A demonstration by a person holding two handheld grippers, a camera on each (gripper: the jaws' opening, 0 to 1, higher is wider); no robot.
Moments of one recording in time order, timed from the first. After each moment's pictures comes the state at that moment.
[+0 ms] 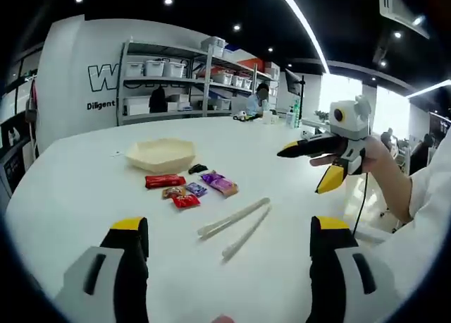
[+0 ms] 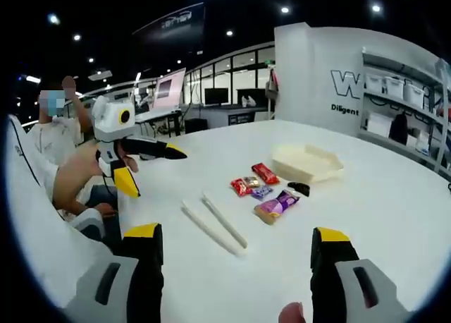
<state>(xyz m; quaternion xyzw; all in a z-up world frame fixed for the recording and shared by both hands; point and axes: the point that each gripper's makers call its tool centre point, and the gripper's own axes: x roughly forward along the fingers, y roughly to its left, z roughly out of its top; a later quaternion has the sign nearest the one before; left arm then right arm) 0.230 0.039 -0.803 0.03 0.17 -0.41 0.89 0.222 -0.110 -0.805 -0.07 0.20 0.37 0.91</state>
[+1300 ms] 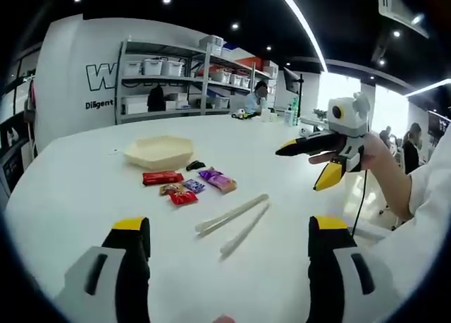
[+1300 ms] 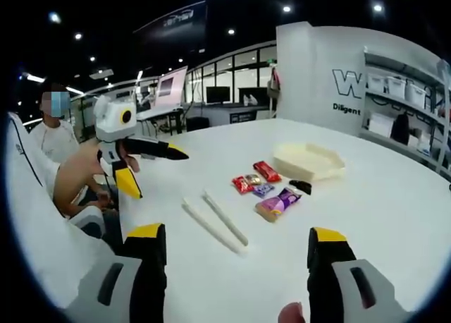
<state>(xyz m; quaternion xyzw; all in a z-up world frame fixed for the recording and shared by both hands) 0.229 0.037 -0.809 0.03 0.18 -0.42 0.89 0.222 -0.110 -0.808 -0.08 0.20 0.37 0.90</state>
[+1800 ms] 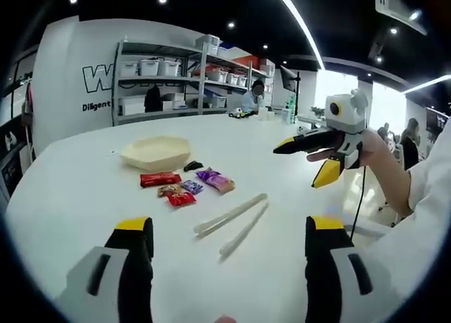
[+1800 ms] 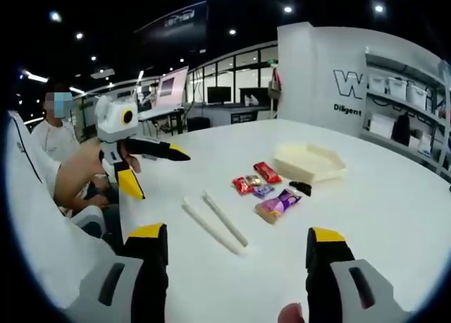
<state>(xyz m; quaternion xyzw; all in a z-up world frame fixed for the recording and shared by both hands) 0.229 0.034 -0.809 0.04 0.18 -0.43 0.89 0.223 -0.110 -0.807 -0.08 0.20 0.38 0.90</state>
